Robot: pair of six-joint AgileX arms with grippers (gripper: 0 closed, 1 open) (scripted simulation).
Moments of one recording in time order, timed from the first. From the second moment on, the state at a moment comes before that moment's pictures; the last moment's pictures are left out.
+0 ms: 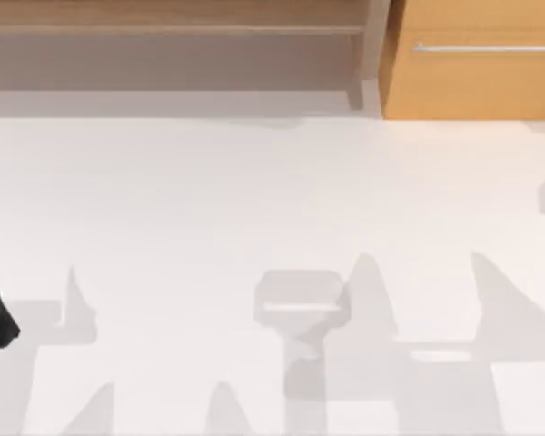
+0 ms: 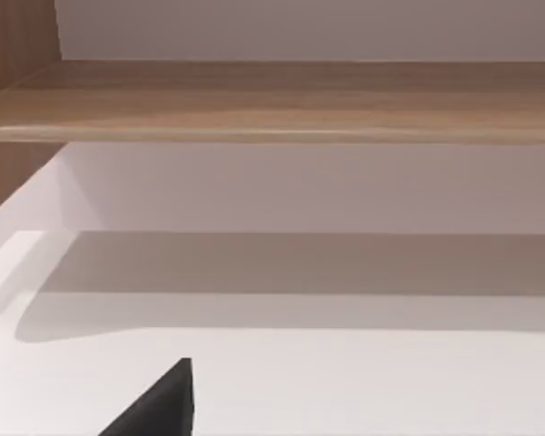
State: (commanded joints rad) left arm 0.00 0.00 0.00 0.00 0.00 0.00; right arm -0.33 1.11 0.51 0.61 -0.32 0.02
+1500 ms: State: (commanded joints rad) left arm 0.00 0.00 0.00 0.00 0.00 0.00; right arm 0.16 2.09 0.90 1.20 0.16 -1.39
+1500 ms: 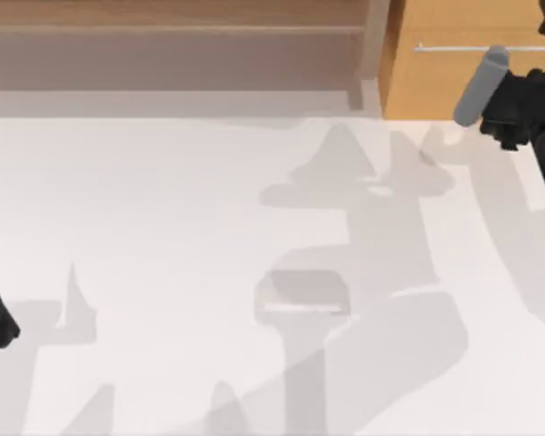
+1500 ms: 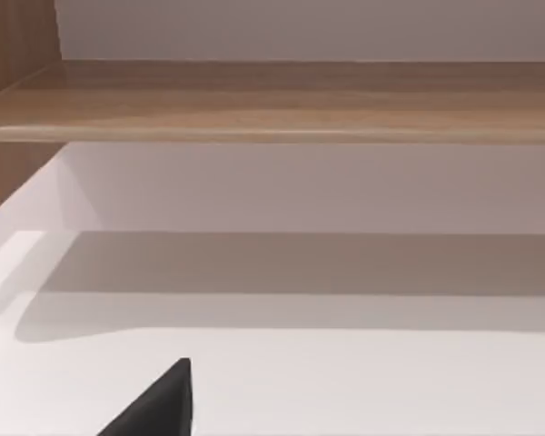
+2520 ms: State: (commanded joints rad) left arm 0.00 0.00 0.00 0.00 0.00 0.00; right arm 0.16 2.28 1.05 1.23 0.20 -1.56
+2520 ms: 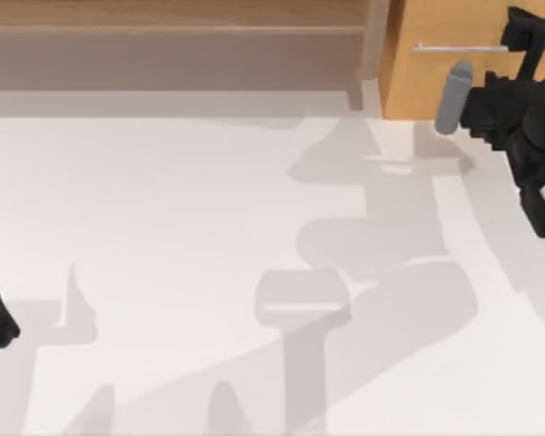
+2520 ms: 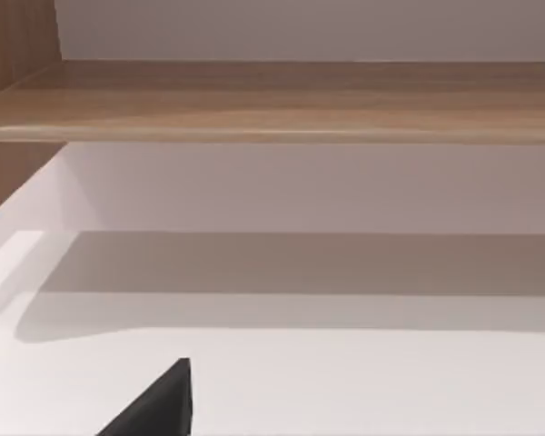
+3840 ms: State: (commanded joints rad) left arm 0.00 0.00 0.00 0.00 0.00 0.00; right arm 0.16 2.28 1.06 1.22 0.20 -1.56
